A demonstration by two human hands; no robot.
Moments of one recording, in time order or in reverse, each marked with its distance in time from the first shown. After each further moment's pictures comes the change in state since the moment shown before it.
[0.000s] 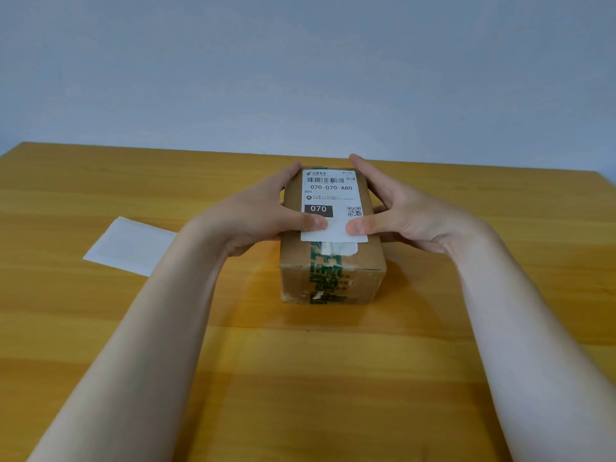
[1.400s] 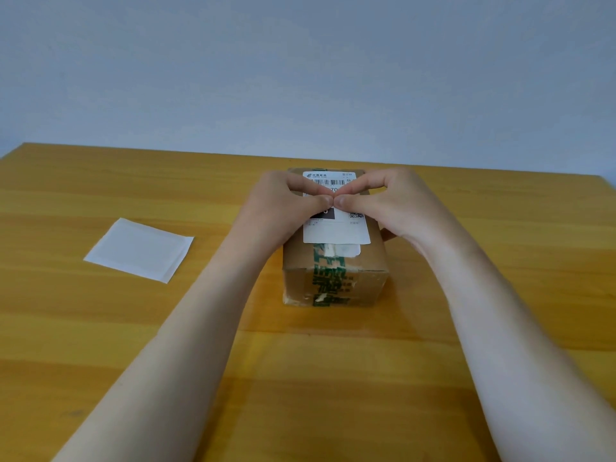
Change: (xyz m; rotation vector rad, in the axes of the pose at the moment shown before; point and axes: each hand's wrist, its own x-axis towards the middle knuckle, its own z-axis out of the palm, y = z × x) left_hand 0.005 0.005 0.026 0.127 0.385 0.116; right_hand -0.001 -0.026 0.032 -0.176 0.442 0.016
